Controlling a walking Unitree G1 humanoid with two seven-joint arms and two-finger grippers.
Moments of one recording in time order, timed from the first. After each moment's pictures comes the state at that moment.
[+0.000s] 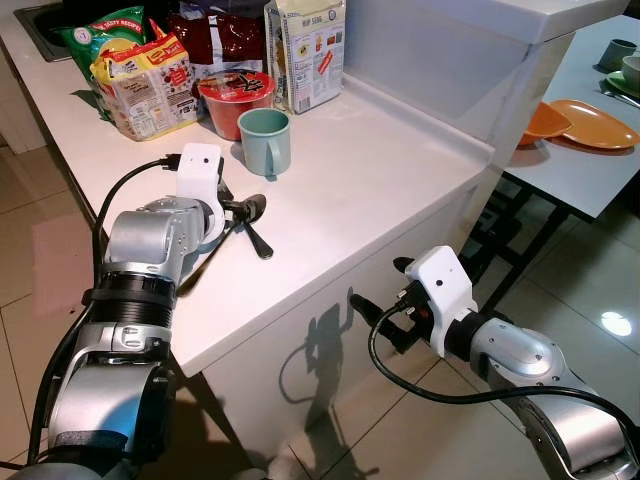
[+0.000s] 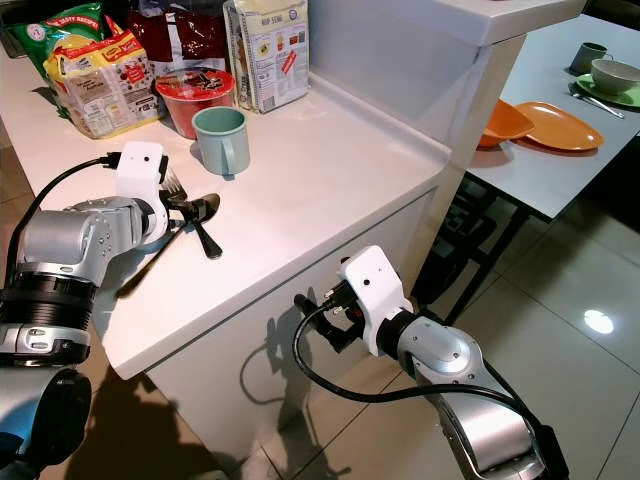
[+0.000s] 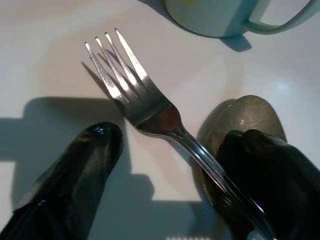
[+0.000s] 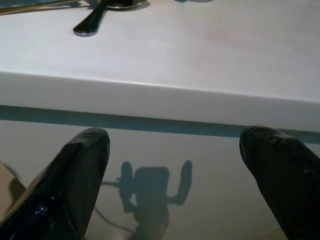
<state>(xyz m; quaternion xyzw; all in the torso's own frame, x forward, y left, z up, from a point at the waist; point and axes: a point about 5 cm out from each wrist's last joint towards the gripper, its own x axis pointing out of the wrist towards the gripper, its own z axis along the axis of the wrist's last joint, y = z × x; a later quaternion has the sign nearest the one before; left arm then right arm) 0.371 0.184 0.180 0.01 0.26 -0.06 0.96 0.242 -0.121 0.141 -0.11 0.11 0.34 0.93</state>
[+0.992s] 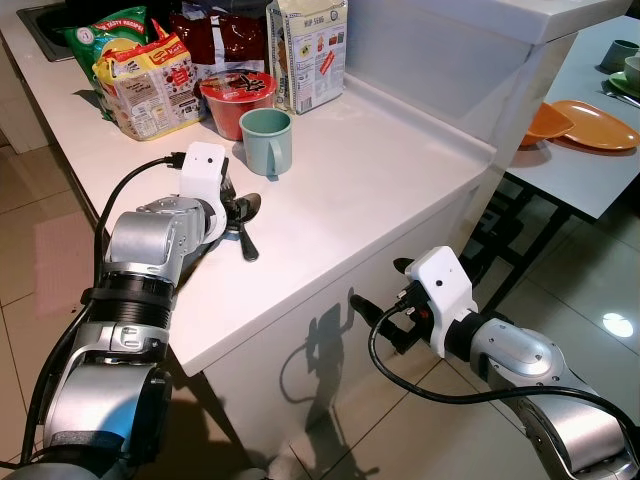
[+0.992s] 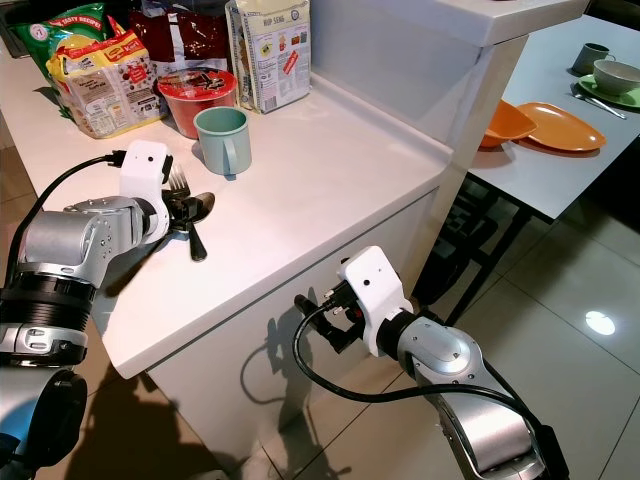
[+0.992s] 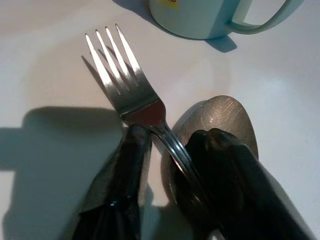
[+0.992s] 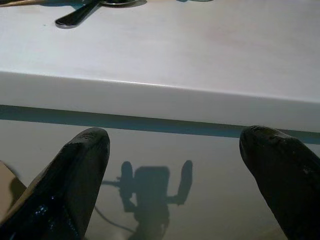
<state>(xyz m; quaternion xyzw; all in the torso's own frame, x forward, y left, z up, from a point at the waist) 0.372 0.182 0.180 0.04 0.25 -0.08 0.96 0.242 -0.121 0.141 -0.11 0.11 0.34 0.93</state>
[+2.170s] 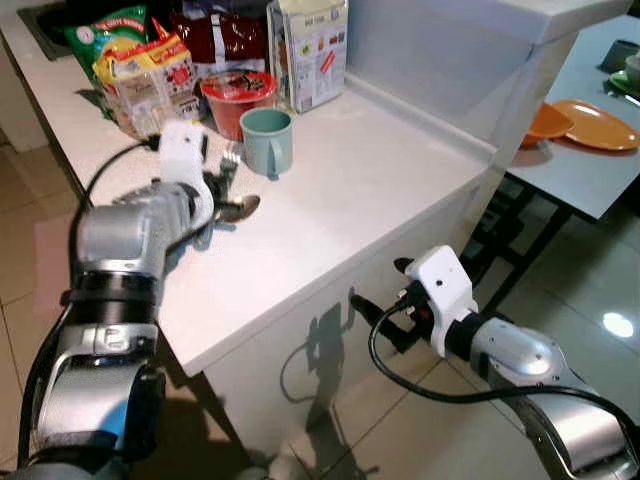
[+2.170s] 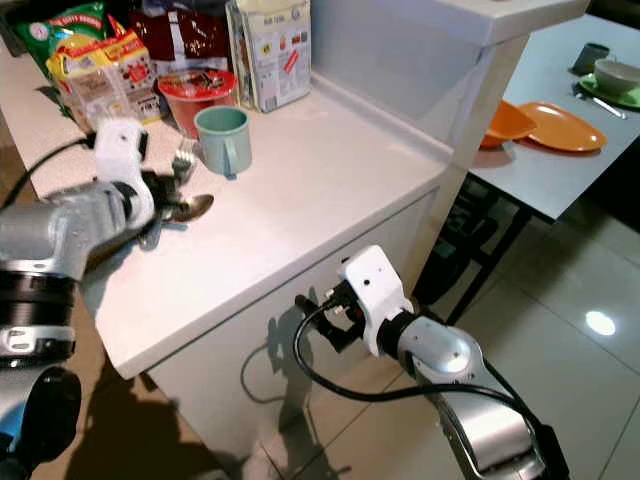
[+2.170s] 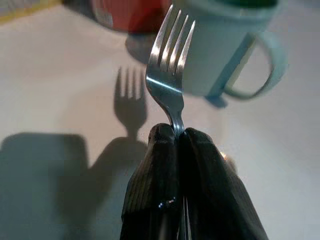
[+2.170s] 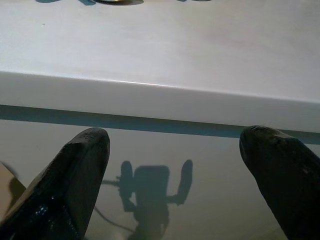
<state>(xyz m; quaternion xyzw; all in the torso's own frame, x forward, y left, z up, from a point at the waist) 0.370 0.194 0.210 -0.03 0.19 -0.08 0.98 0.243 -0.121 0.141 -0.11 0.11 0.34 0.93</state>
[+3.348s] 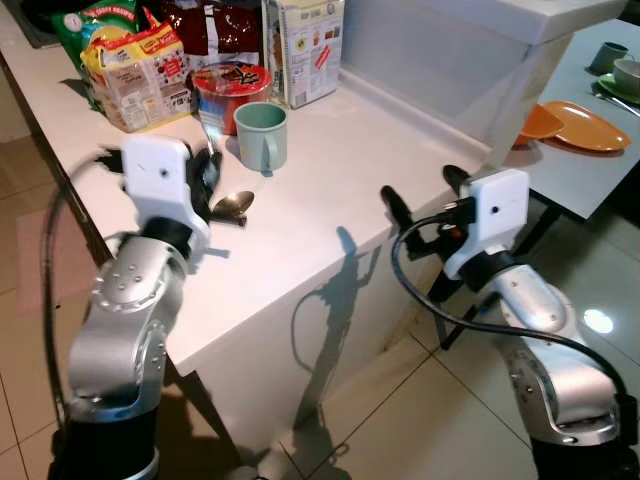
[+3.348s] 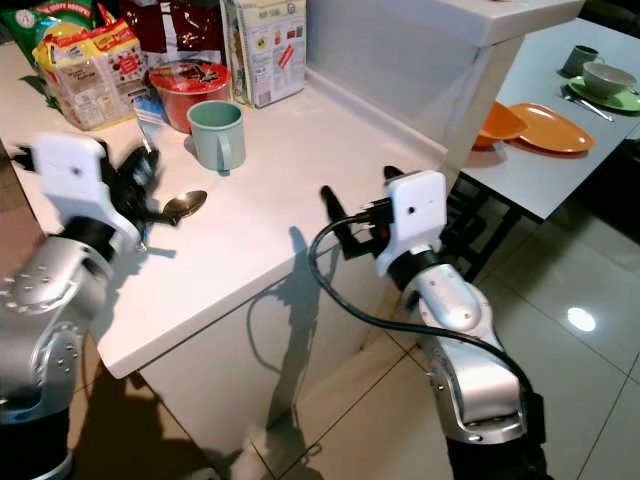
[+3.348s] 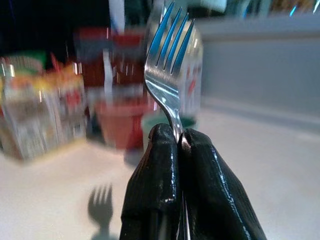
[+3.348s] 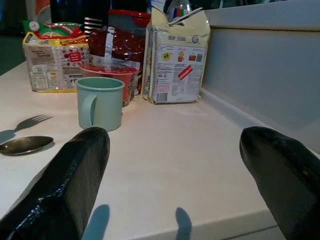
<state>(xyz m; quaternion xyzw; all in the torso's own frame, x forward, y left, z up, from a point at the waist) 0.283 0.166 0.233 0.06 -0.12 -0.07 0.99 0.276 -0.128 0.201 -0.03 -0.09 0.19 0.98</state>
